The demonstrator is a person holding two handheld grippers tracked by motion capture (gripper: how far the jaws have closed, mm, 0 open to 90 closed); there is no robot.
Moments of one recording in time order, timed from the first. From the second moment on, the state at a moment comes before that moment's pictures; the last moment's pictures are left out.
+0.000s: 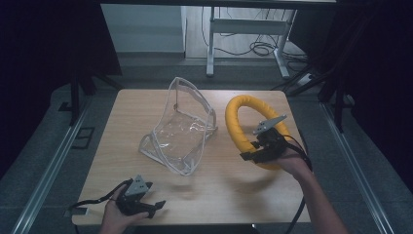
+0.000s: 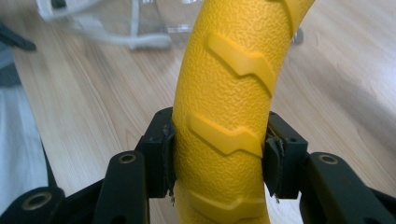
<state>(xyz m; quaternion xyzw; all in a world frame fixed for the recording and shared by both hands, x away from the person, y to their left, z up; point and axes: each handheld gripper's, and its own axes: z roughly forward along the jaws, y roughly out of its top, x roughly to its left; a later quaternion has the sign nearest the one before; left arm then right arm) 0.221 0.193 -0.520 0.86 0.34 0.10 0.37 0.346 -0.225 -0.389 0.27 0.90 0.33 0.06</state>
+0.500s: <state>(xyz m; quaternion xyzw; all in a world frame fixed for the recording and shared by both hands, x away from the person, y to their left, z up) 0.221 0.193 -0.520 0.86 0.34 0.11 0.37 0.345 -0.226 -0.369 0.27 0.86 0.43 0.07</state>
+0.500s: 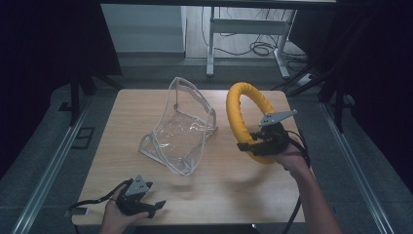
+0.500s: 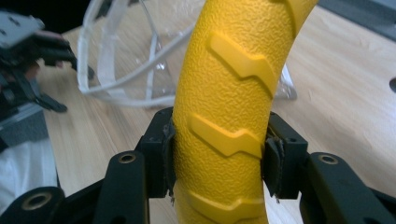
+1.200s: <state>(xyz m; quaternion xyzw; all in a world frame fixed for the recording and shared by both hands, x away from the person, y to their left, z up) 0.221 0.191 -0.522 0.86 0.34 0.10 0.37 0.343 -0.219 -0.356 0.27 0.82 0.51 0.07</state>
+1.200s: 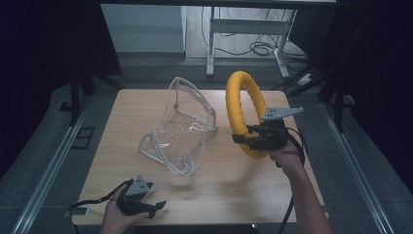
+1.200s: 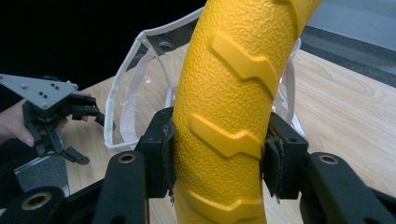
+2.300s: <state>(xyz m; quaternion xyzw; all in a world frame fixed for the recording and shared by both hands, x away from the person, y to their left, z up) 0.221 0.190 -0.524 0.86 0.33 0.10 0.36 0.342 -0.202 -0.337 0.25 0.77 0.58 0.06</state>
